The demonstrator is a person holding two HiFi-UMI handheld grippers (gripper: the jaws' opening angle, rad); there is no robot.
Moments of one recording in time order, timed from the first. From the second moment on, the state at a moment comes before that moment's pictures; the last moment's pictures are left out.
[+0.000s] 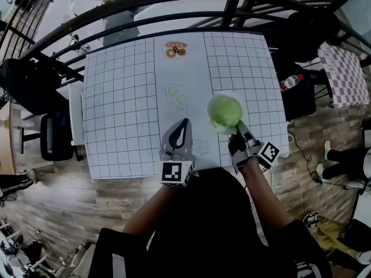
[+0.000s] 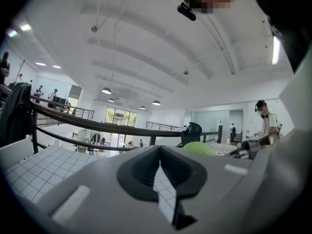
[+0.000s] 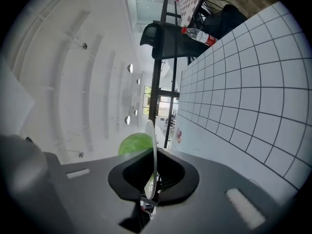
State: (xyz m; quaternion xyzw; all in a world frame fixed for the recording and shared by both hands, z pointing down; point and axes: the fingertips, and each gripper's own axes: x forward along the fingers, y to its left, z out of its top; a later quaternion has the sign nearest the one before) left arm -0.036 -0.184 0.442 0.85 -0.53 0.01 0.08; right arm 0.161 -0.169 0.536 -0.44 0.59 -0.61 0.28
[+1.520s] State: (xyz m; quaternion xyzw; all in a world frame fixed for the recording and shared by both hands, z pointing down) left arm 0.002 -0.298 0.483 0.80 -0.59 0.07 0.10; right arm 0.247 -0.345 0.687 -0.46 0.60 -0.61 0.24
